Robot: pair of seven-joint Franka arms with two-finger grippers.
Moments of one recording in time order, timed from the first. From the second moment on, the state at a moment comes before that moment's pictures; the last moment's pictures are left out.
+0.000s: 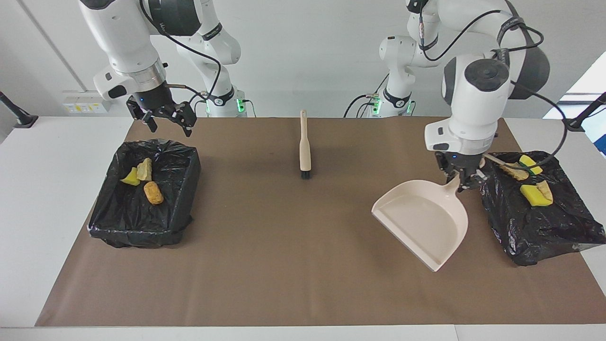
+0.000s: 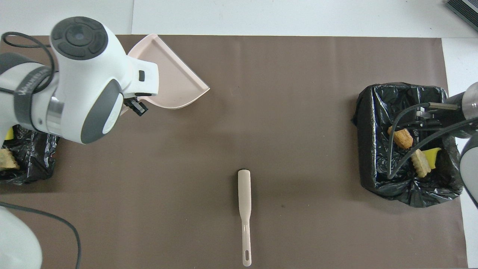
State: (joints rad) left arm -0.40 0.34 0.00 -1.50 0.16 1.83 0.30; right arm -0.19 -0.03 0.22 -1.64 -0.01 1.59 0.21
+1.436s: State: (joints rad) left arm -0.54 0.62 -0.14 -1.40 0.08 2.08 -0.53; right arm -0.17 -0.04 0.16 -1.64 -0.01 1.57 0.21
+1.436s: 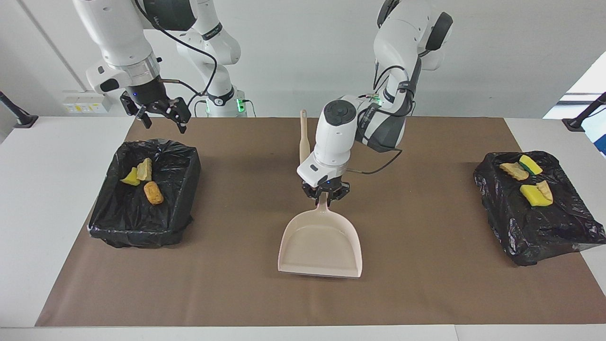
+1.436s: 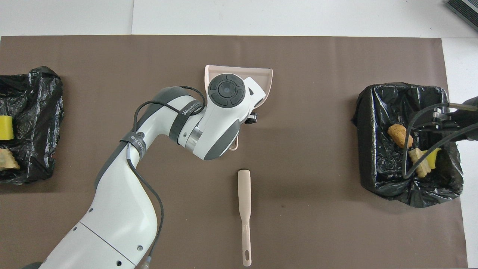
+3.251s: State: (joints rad) left arm -0.15 -0.02 -0.11 -1.61 0.02 1.63 0.01; right arm -0.01 -0.04 -0.01 -1.64 -0.01 1.57 0.21
